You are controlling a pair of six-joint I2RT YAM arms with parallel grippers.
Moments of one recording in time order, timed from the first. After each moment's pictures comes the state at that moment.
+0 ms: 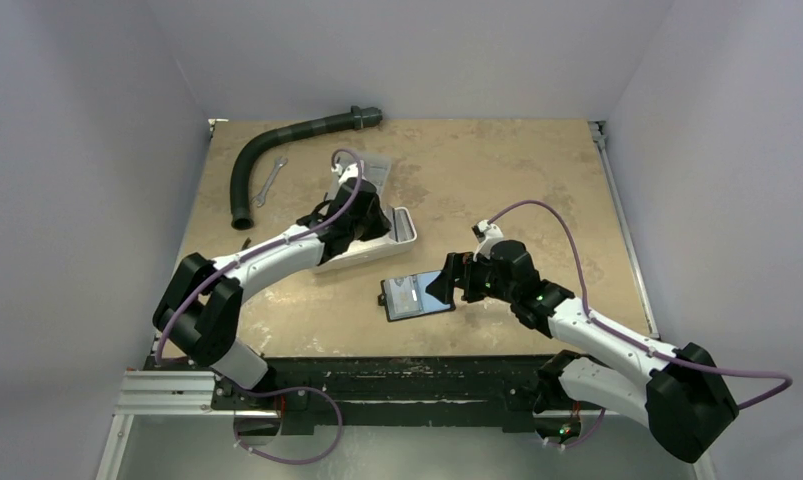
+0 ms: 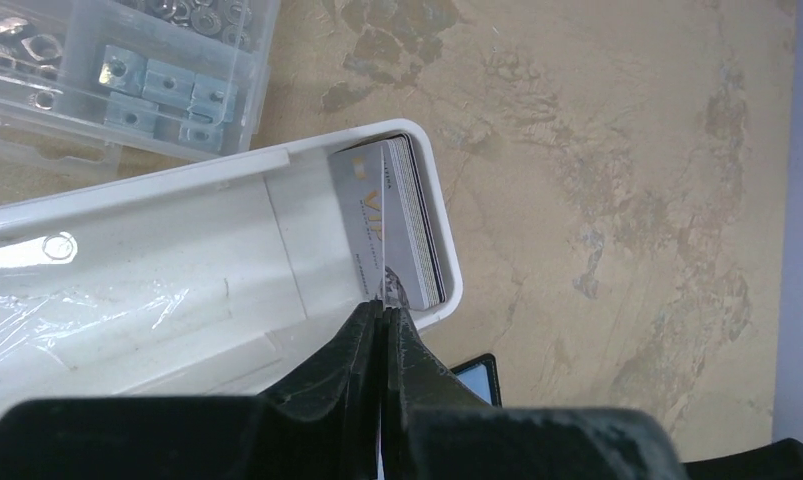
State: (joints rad) left arm -0.63 1.58 1.02 -0.11 -0.16 -0.78; right arm 0.63 1.01 0.45 0.00 -0.20 0.58
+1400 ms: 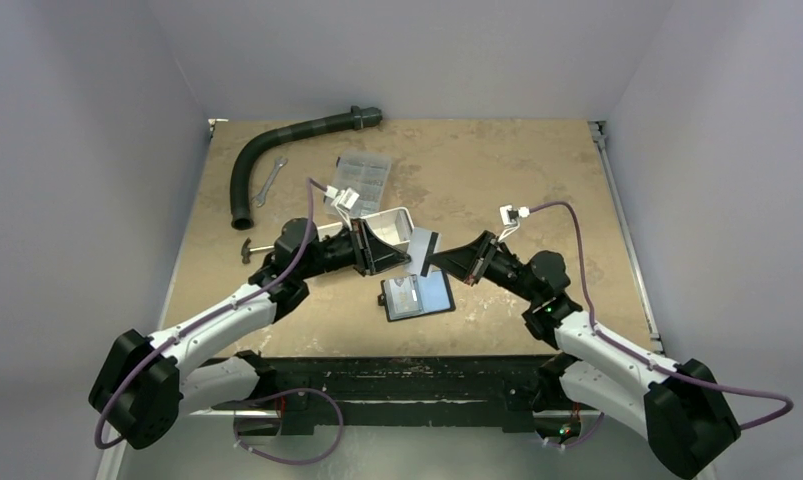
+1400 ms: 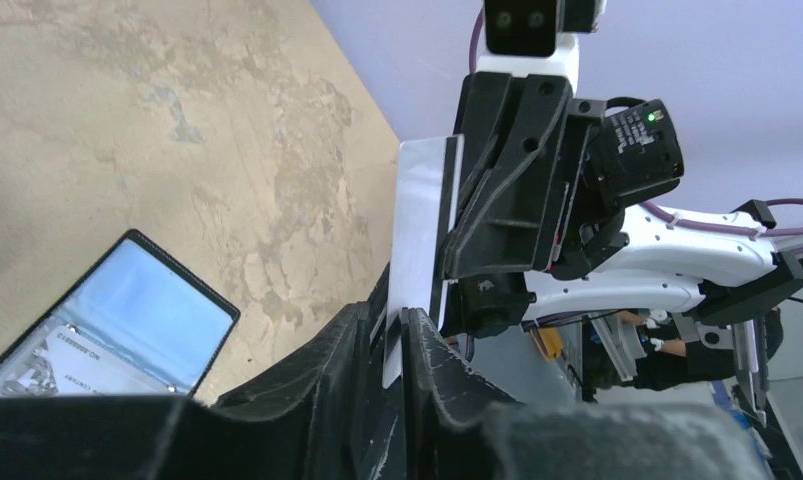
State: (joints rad) left arm -0.62 1.09 0.57 0.45 0.55 -0.86; right arm 0.54 0.94 0.32 0.76 -0.49 1.07
